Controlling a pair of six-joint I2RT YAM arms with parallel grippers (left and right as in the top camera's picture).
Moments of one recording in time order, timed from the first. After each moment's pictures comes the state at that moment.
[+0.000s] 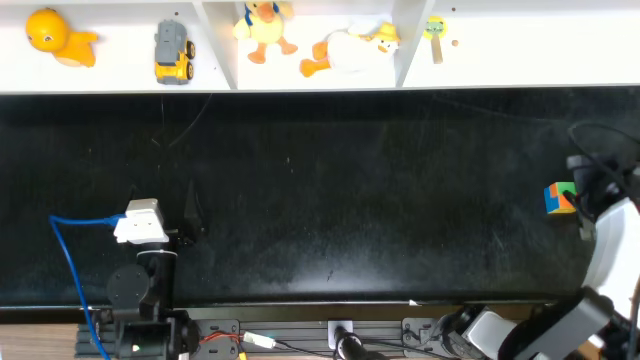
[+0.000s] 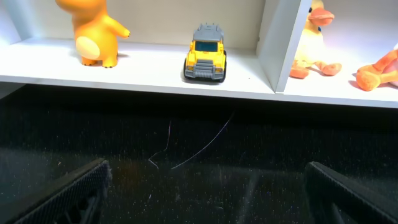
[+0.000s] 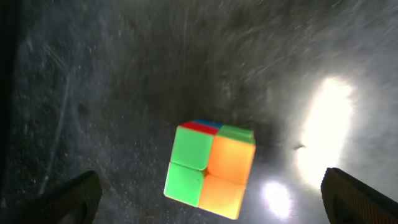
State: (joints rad) left arm 0.05 0.01 0.02 -0.09 0.00 -0.06; right arm -0.69 1.46 0.98 -0.66 0.03 0.72
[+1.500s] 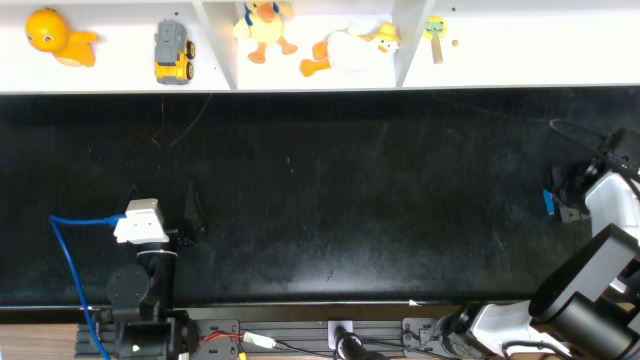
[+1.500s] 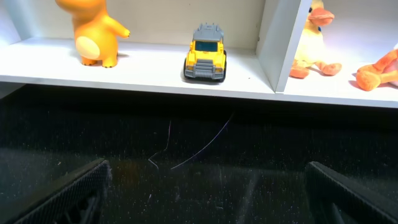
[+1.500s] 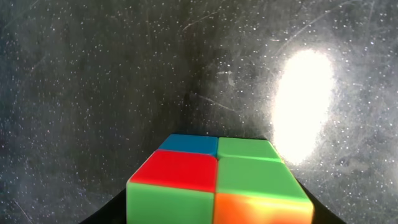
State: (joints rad) left arm 0.05 0.01 0.02 -0.09 0.00 -0.06; right arm -0.64 1.68 0.98 -0.58 0.09 0.79
